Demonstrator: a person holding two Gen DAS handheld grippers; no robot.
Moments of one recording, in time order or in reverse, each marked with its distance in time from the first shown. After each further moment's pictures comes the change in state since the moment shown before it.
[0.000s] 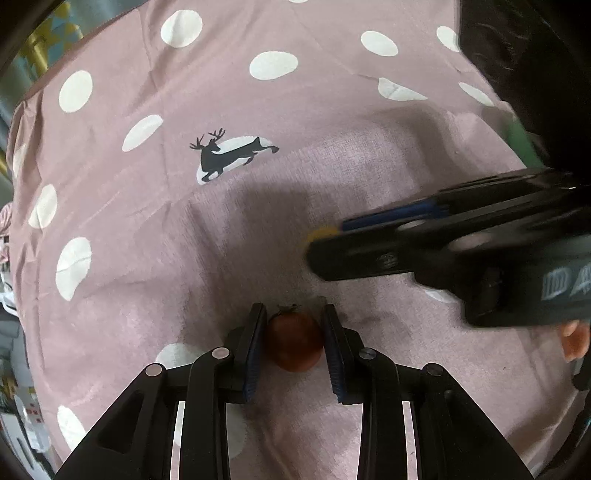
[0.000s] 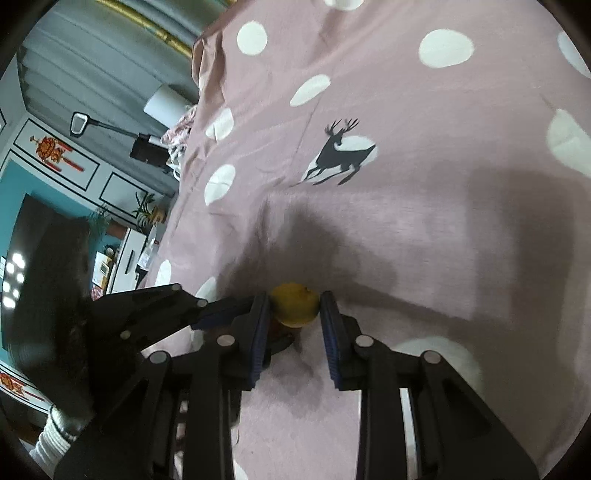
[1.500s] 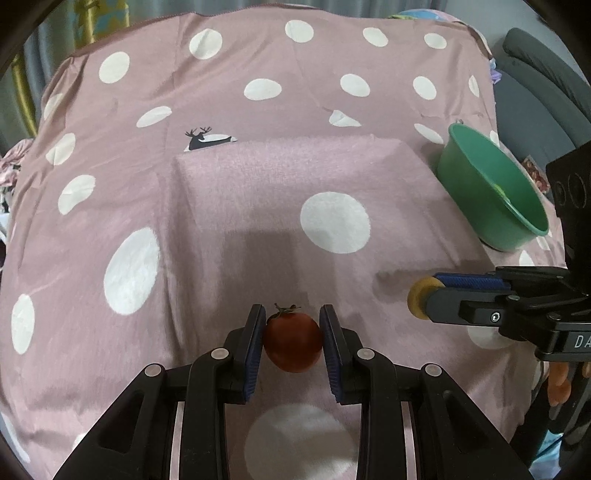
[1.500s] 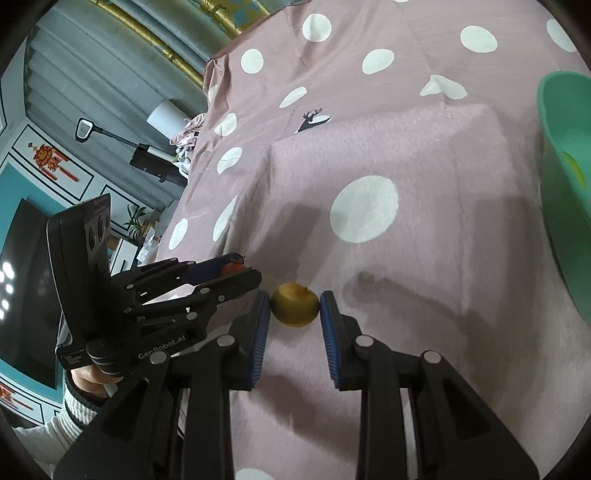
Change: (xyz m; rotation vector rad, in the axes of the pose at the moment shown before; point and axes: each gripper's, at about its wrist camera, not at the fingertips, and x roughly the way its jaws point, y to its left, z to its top) left arm -0.070 -0.046 -0.070 -0.188 -0.140 -0.121; right arm -0.092 0.019 -0.120 0.025 -0.103 -0.082
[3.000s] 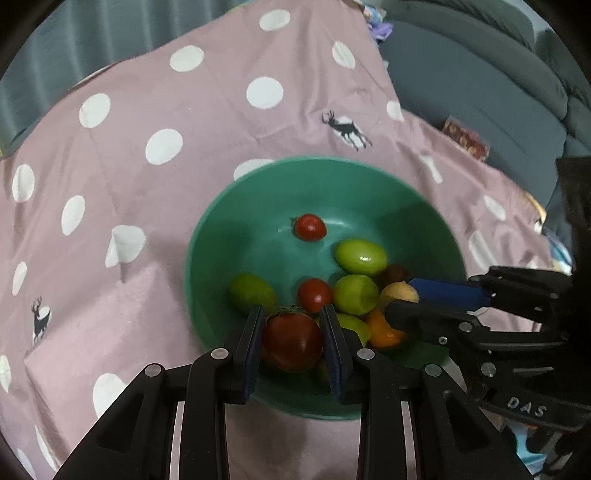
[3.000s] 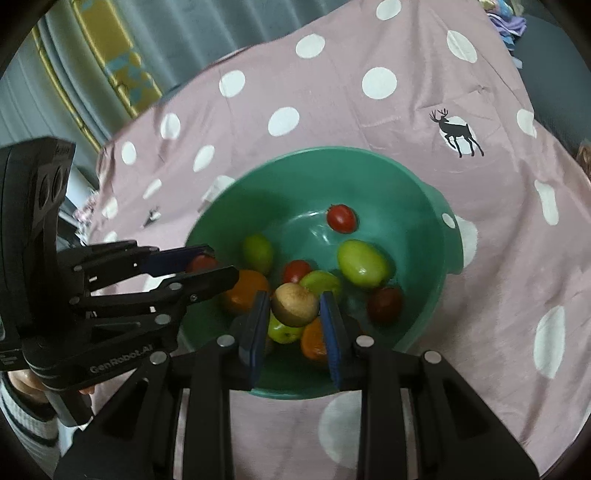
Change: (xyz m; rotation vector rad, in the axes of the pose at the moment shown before) left arm 0.060 -0.232 0.117 0.332 -0.001 -0.117; right arm -0.162 -0.142 0.003 0.078 -0.233 -0.418
